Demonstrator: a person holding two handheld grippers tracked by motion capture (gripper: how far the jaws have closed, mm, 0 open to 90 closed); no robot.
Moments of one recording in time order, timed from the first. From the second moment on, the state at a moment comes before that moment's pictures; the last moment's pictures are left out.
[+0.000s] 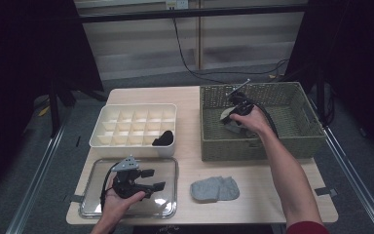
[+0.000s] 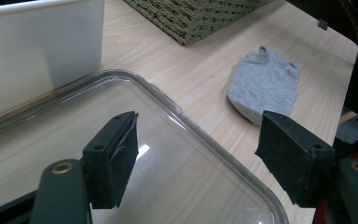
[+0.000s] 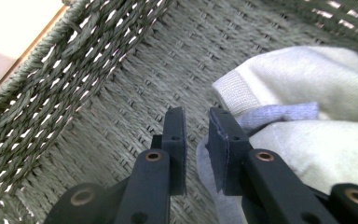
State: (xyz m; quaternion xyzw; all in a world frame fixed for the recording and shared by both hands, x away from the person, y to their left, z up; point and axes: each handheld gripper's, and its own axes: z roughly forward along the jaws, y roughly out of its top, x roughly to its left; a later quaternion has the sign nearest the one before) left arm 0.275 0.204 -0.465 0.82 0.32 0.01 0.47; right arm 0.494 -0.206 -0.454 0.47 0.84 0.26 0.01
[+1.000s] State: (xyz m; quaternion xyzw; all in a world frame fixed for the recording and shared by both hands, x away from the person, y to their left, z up) left arm 0.277 0.196 -0.467 0.83 0.31 0.00 0.46; right arm 0.497 -0.192 -0.473 0.46 0.87 0.17 0.00
